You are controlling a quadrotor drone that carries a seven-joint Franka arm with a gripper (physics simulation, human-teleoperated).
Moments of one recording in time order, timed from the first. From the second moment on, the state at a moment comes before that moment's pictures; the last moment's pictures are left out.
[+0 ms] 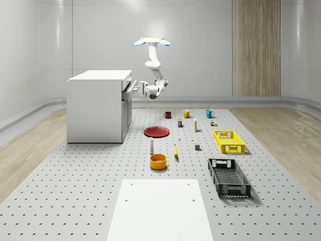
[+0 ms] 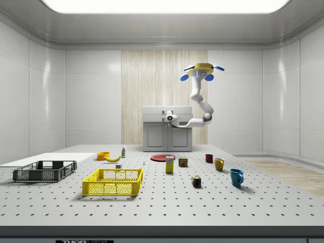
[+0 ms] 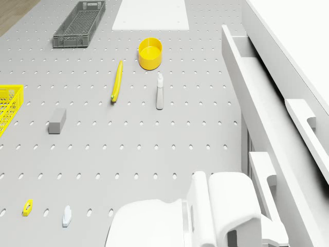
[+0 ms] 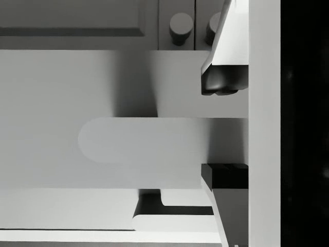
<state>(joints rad) 0.62 -0.74 -0.46 -2.43 1.27 1.89 0.62</state>
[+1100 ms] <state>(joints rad) 0.61 -0.77 -0.68 -2.41 1.13 1.74 0.61</state>
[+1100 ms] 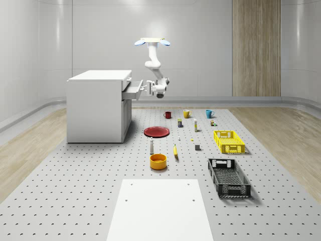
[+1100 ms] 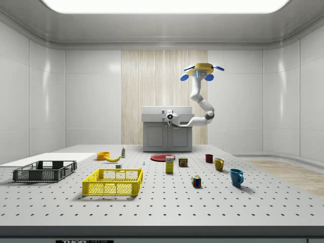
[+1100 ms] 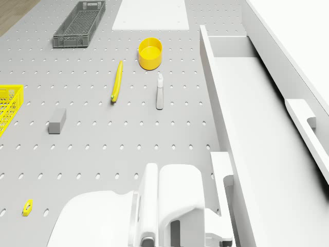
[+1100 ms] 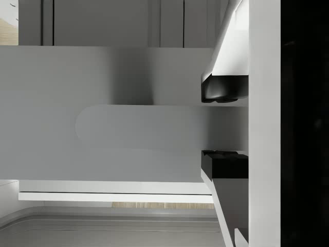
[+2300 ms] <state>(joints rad) 0.72 -0.87 -0.85 -2.35 0.96 1.72 0.69</state>
